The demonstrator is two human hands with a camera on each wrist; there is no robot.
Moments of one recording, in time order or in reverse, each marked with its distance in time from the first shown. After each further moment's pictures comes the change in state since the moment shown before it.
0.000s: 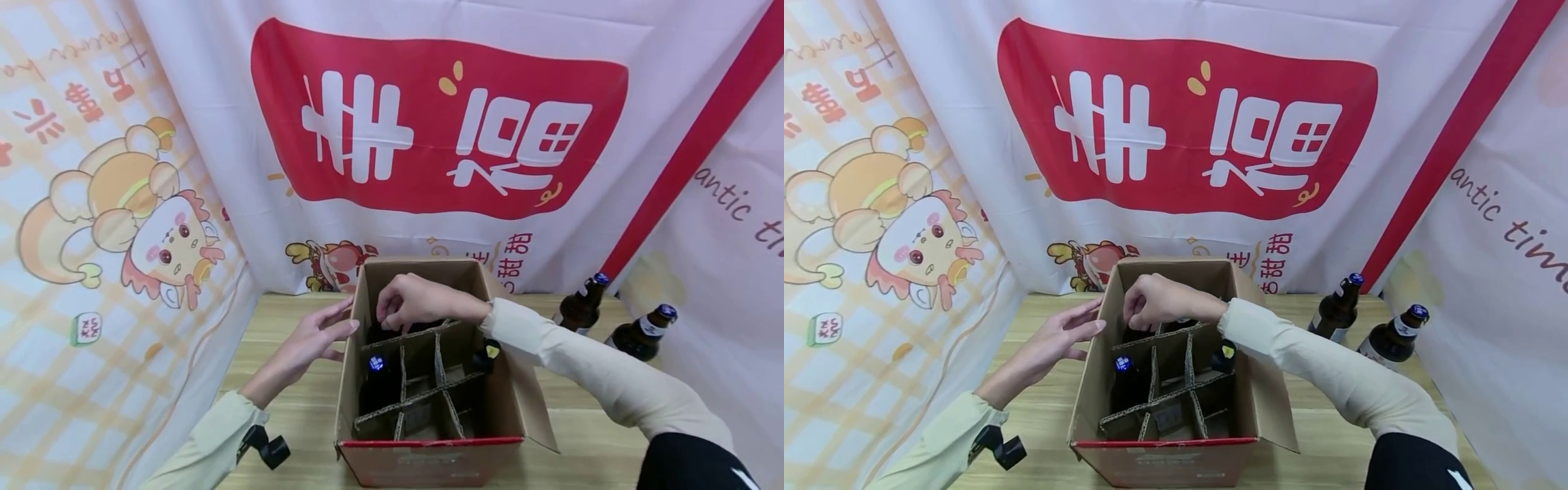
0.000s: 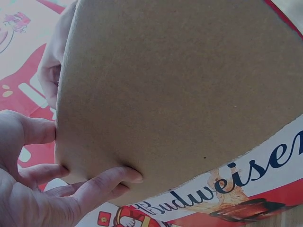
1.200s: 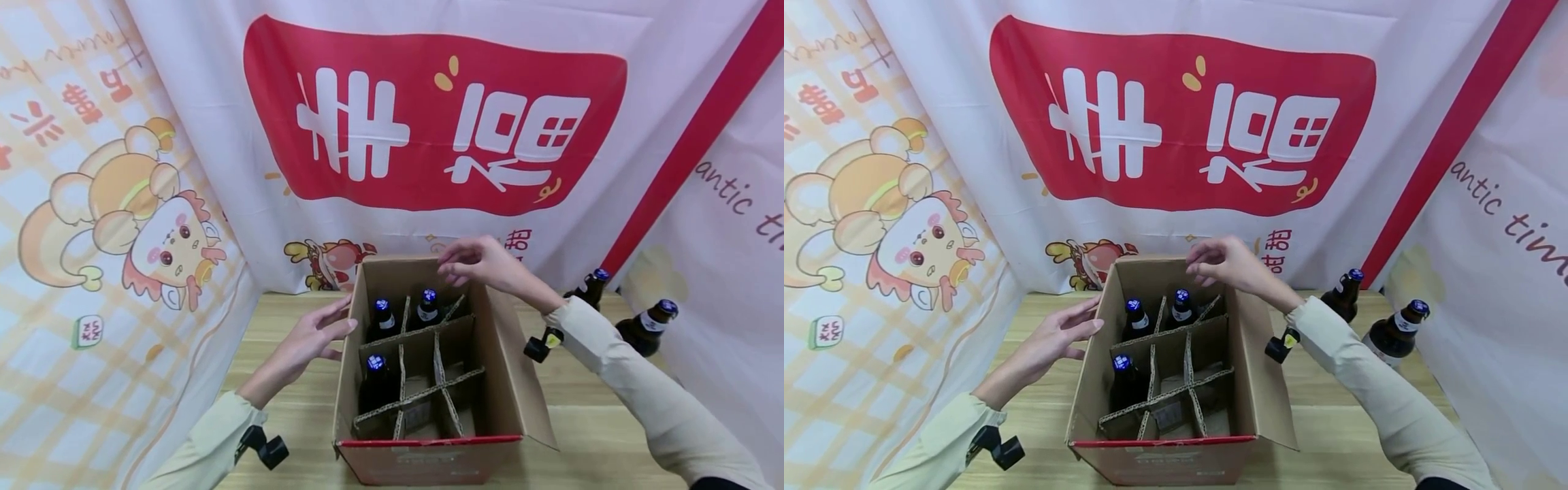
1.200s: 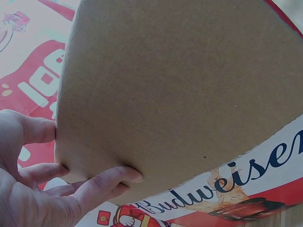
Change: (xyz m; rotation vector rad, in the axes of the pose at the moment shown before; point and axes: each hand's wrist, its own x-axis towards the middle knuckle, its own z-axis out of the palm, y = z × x) left_hand -0.001 0.004 0.003 0.020 0.020 -0.015; right_hand -0.071 0.069 -0.057 0.246 0.442 -0.076
